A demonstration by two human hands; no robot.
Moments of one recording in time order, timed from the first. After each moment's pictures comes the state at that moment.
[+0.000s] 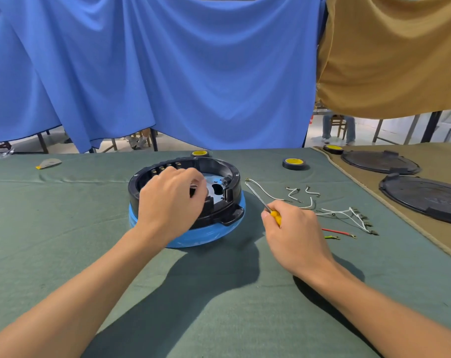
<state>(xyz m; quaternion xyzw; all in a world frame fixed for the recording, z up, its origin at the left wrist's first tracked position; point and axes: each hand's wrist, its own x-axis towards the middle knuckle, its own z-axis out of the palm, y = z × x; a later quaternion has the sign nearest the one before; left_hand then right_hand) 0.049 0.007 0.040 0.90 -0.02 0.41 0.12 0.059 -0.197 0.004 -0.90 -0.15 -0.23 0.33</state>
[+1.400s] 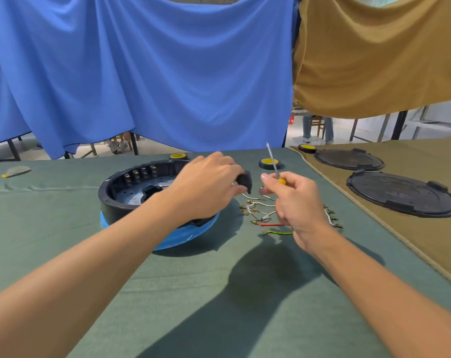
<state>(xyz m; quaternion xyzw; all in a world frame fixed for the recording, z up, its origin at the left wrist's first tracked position) 0.075 -0.067 0.083 0.94 -0.23 0.23 -0.05 0.082 -0.234 0.036 -0.71 -0.05 -0.14 0.69</state>
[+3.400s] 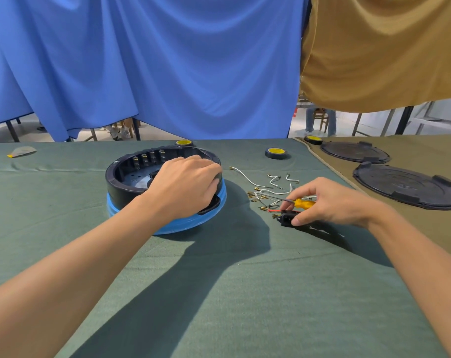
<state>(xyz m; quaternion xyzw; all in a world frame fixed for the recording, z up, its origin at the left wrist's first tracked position) 0.071 -0.012 0.043 0.93 -0.19 0.32 -0.06 0.090 -0.295 0.048 -0.92 -0.23 0.08 0.30</state>
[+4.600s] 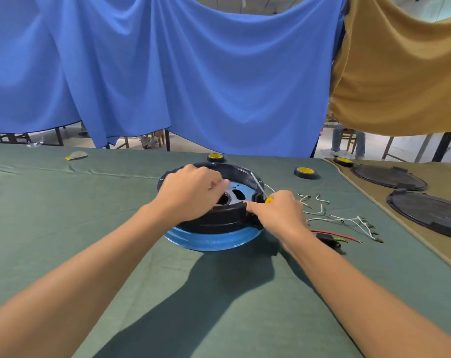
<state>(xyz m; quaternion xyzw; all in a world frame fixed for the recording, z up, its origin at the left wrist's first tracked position) 0.043 0.027 0.058 0.95 -0.04 0.28 0.08 0.083 -0.147 0.024 -0.90 0.01 -0.07 0.43</state>
